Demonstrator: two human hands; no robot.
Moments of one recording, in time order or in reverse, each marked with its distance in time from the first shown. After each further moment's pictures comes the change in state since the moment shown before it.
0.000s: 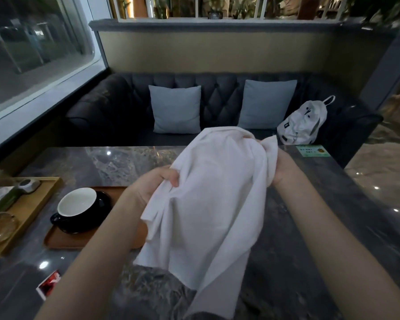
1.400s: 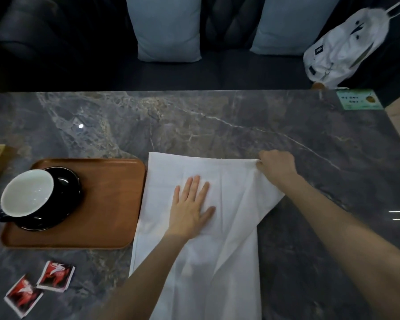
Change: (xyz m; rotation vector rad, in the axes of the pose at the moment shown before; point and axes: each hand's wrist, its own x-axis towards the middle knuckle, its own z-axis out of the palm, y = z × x) left_hand 0.167 -0.190 -0.072 1.639 0.465 0.033; right_hand 0.197 0.113 -0.116 -2.060 0.226 -0.105
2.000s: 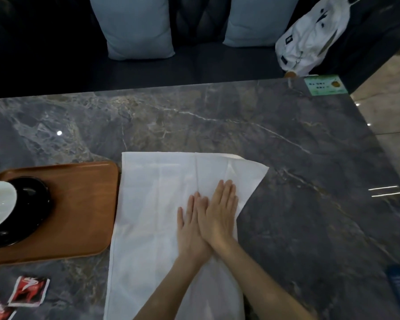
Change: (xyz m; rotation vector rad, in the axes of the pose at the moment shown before) left_hand -0.034 0.081 0.035 -0.028 -0.019 -0.091; right_hand -0.117 -0.112 0.065 0.666 0.036 0.352
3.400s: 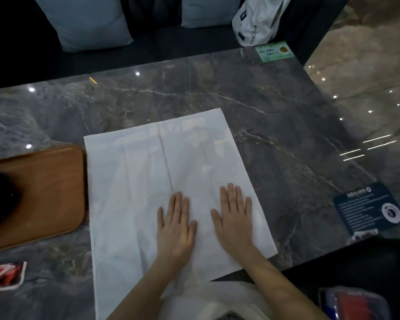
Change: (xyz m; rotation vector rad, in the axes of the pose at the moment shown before) left_hand -0.091 0.009 0.008 -0.035 0.039 0.173; right_hand -0.095 0.134 -0.014 -0.246 0.082 -0.116
